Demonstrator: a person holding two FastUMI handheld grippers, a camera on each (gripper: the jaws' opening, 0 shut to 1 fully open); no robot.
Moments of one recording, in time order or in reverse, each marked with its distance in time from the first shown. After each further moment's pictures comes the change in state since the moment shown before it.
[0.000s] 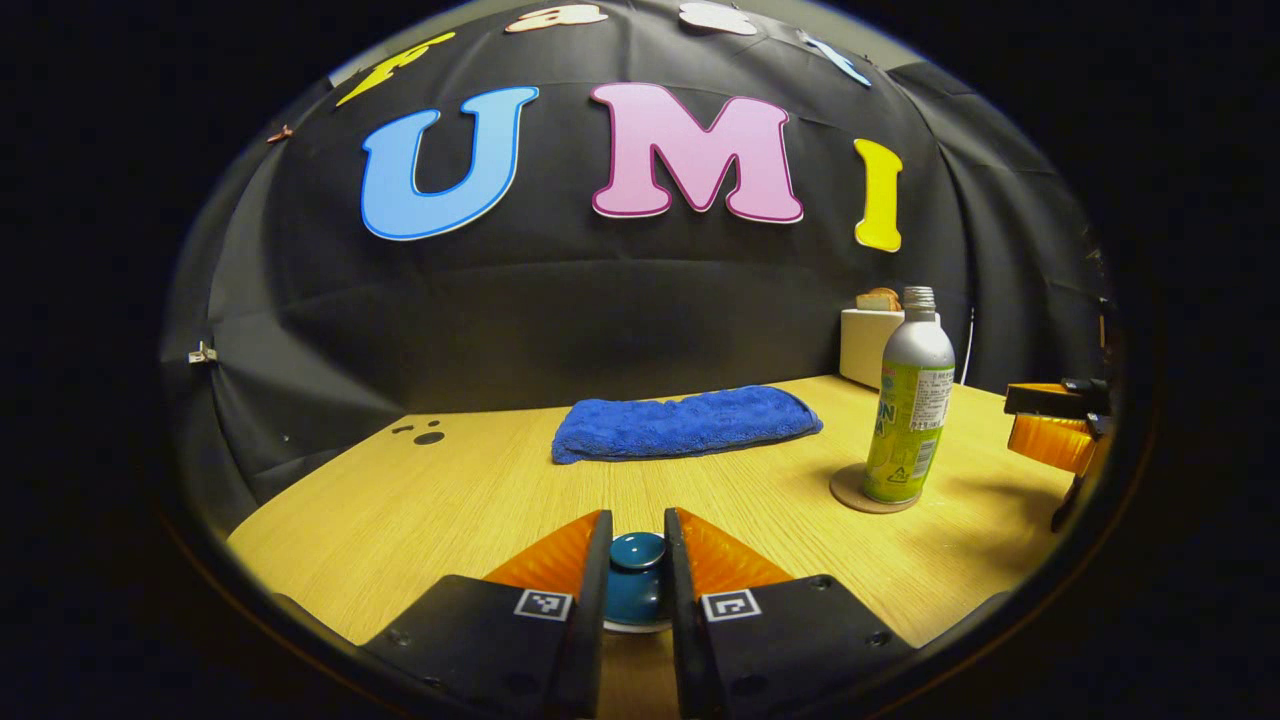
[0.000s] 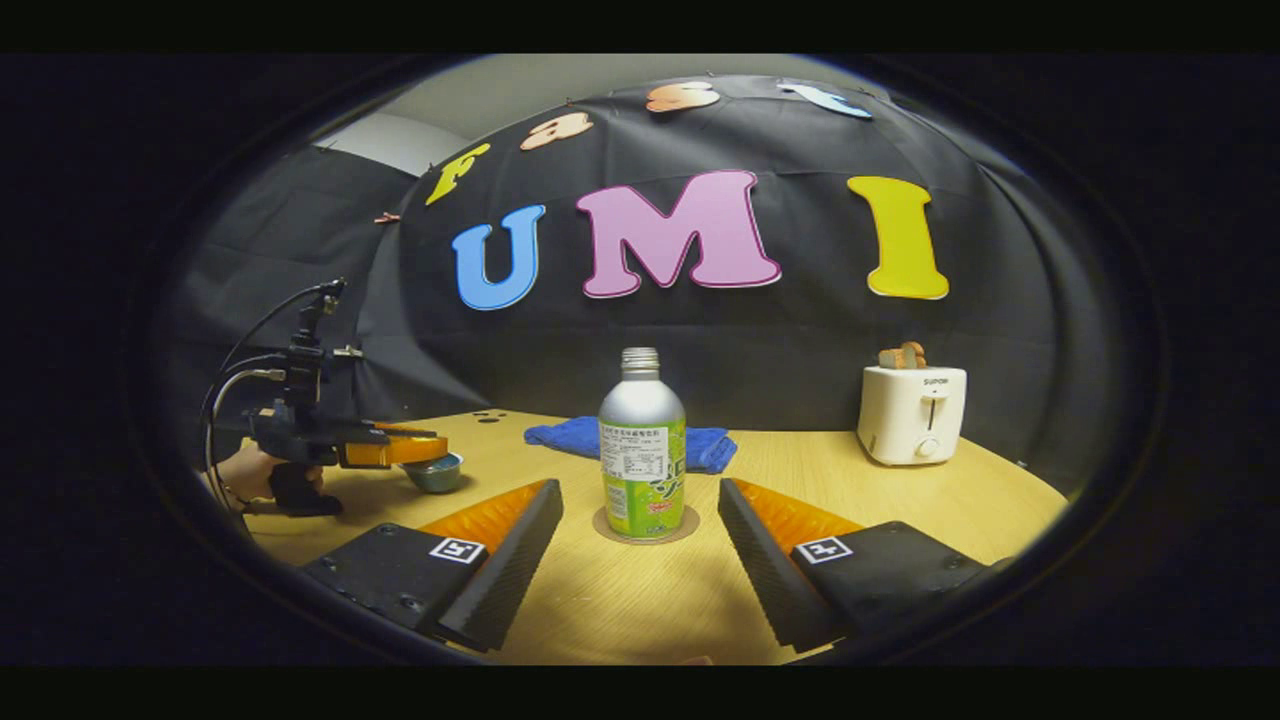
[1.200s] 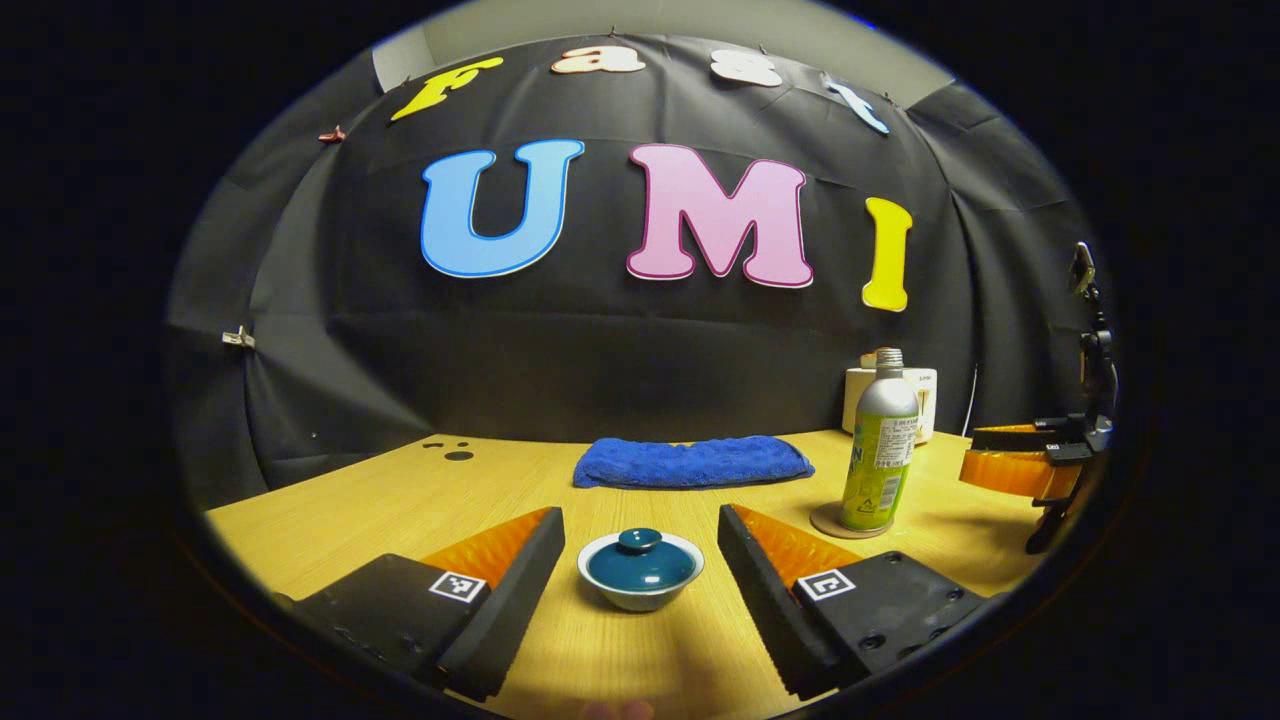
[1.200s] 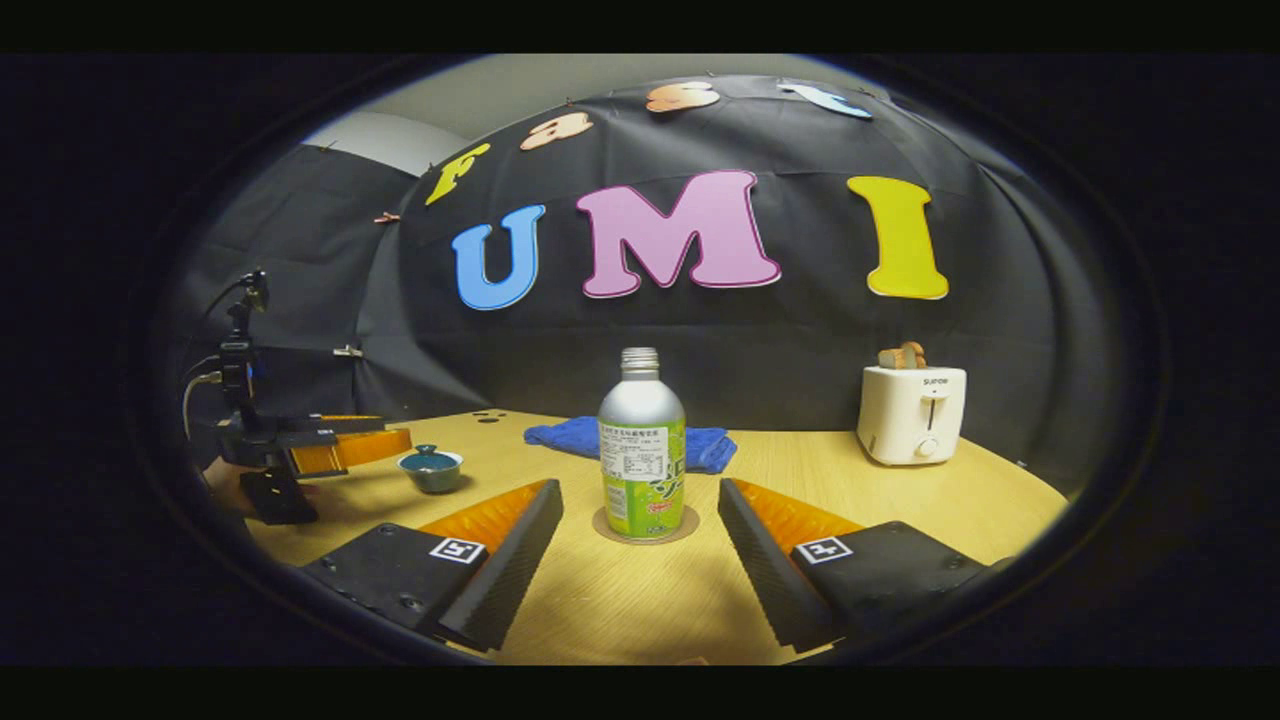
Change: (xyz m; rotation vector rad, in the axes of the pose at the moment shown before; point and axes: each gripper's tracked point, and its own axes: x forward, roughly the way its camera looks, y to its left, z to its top) left arm -0.060 0.001 0.010 -0.082 -0.181 0.073; right arm 0.000 -0.001 0.000 0.000 0.001 0.000
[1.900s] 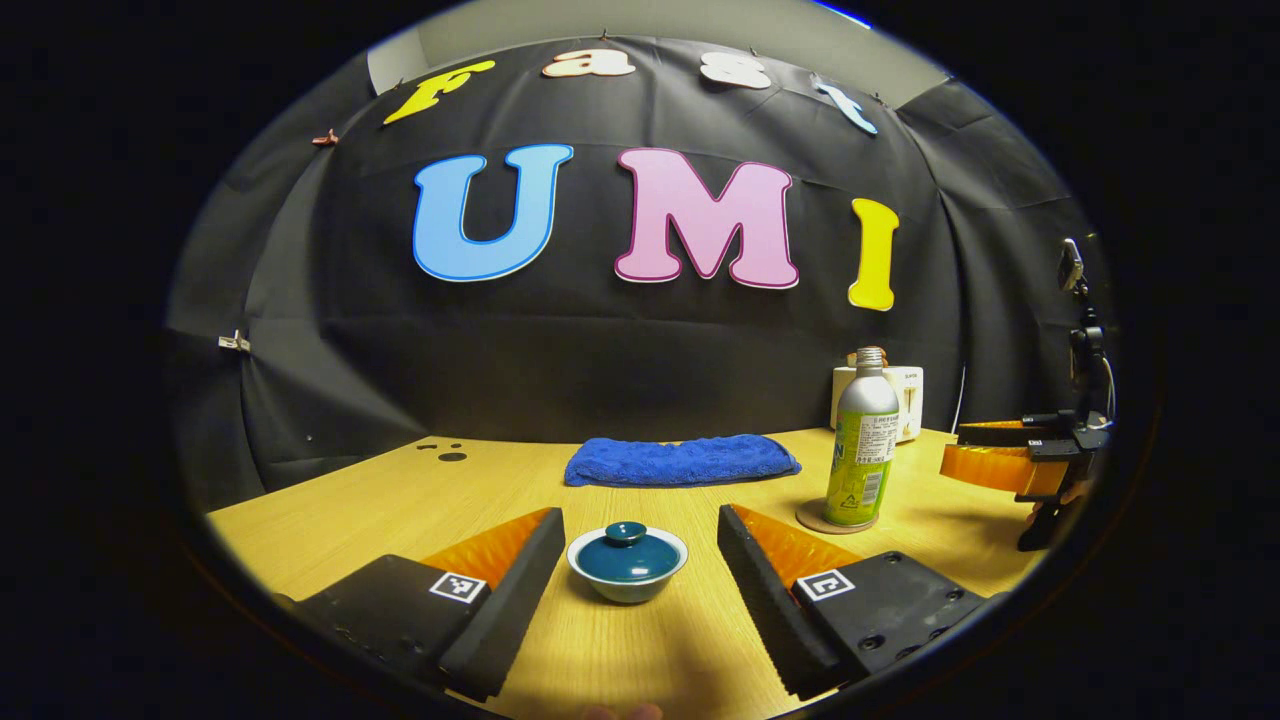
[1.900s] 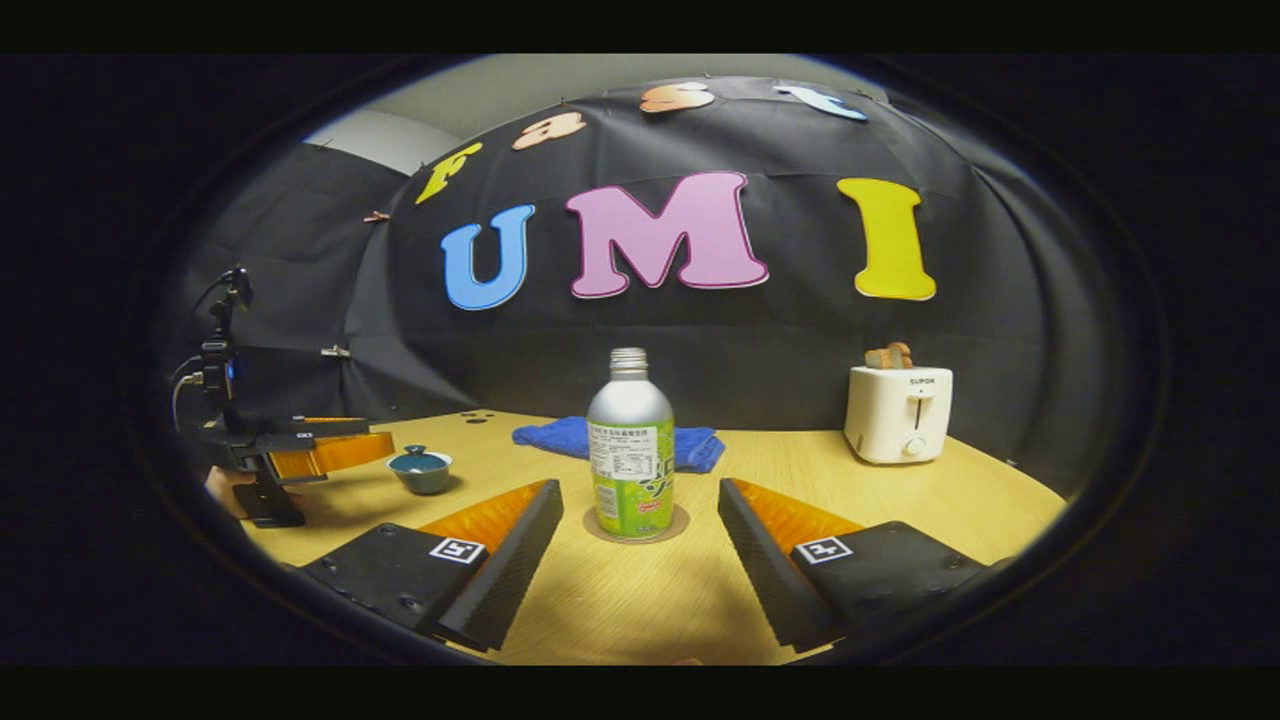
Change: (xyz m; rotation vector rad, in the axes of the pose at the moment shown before) left arm -0.006 -0.010 0.003 0.005 -0.004 -0.033; right arm -0.003 -0.002 0.001 -0.001 -0.001 -0.034
